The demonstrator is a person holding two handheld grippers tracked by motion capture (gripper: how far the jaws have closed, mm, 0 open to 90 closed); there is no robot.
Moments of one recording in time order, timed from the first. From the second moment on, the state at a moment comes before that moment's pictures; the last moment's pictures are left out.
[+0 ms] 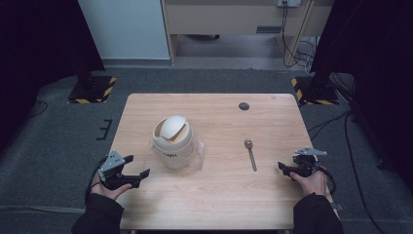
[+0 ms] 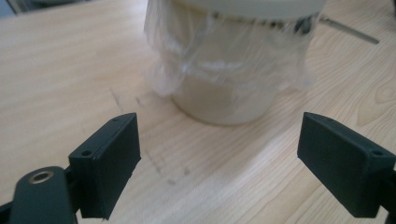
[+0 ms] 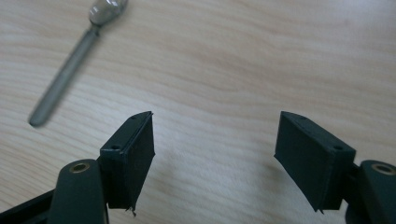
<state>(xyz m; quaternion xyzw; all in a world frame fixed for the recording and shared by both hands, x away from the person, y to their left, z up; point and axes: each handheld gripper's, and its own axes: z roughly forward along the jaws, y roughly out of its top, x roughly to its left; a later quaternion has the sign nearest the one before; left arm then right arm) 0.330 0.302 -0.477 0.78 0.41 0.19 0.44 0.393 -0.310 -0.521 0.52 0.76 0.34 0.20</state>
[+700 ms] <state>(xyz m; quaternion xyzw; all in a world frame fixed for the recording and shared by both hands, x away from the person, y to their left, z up) 0.340 0.303 -0.508 0.81 0.43 0.15 0.36 0.409 -0.272 -0.472 0.50 0.72 0.41 0.25</state>
